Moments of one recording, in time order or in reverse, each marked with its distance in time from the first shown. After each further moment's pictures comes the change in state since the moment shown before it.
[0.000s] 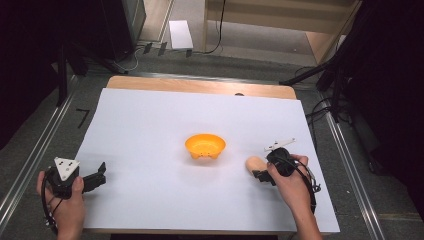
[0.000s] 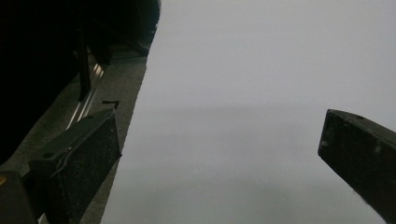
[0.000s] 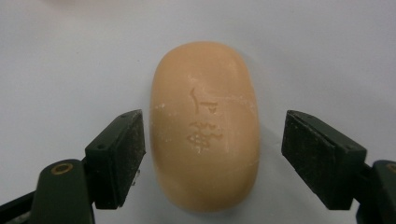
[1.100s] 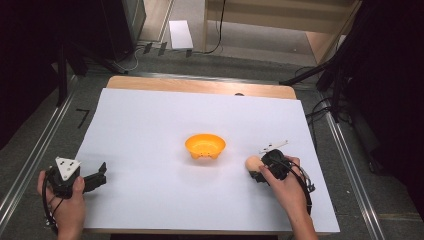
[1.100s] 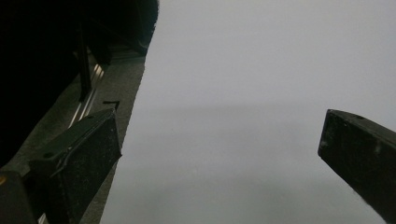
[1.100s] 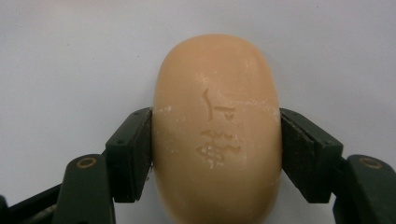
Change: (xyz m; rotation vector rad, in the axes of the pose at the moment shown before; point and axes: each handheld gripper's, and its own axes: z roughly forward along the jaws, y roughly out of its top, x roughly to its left) left arm -0.001 0.000 0.000 0.002 0.000 0.012; right arm 0.004 -0.001 0.017 0.001 -0.005 -0.043
